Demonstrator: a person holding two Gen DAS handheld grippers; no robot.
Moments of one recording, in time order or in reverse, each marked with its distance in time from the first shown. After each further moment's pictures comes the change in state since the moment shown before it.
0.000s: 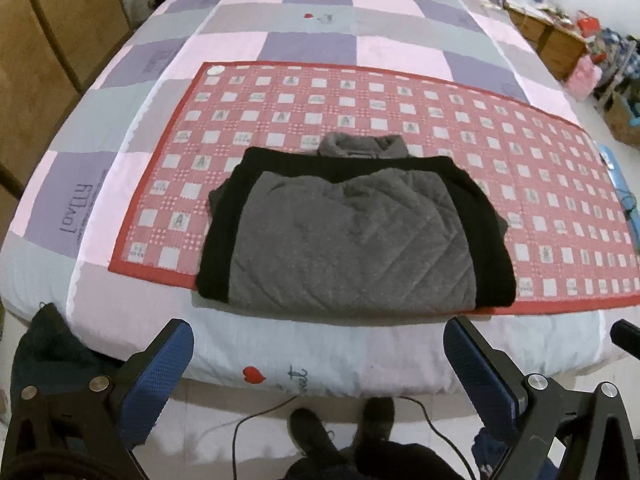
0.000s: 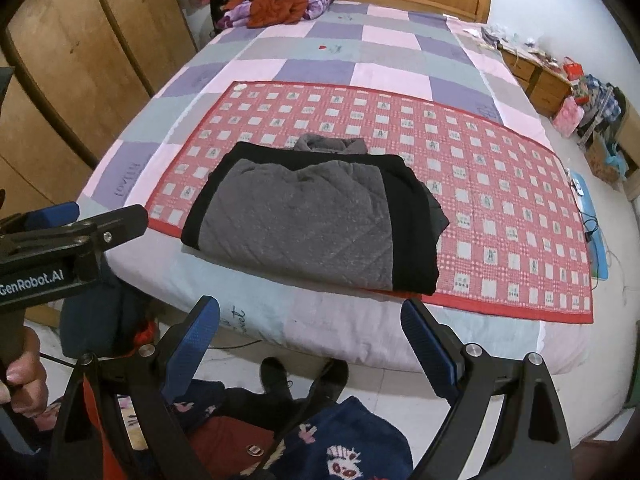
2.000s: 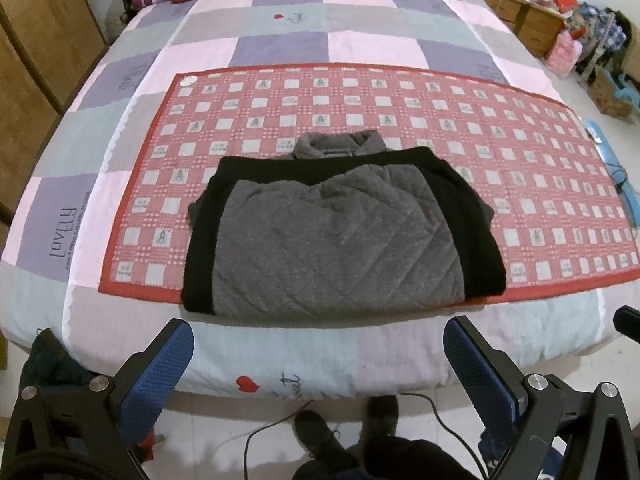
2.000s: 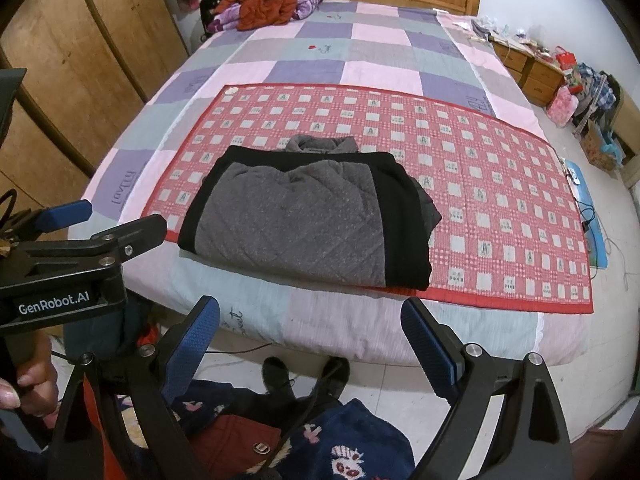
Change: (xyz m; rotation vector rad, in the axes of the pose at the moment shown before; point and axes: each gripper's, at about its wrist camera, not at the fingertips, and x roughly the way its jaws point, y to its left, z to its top) left arm 0.000 -0.020 0.002 0.080 0.008 -0.014; right arm -0.010 0.010 -0.002 0.054 0.003 -0.011
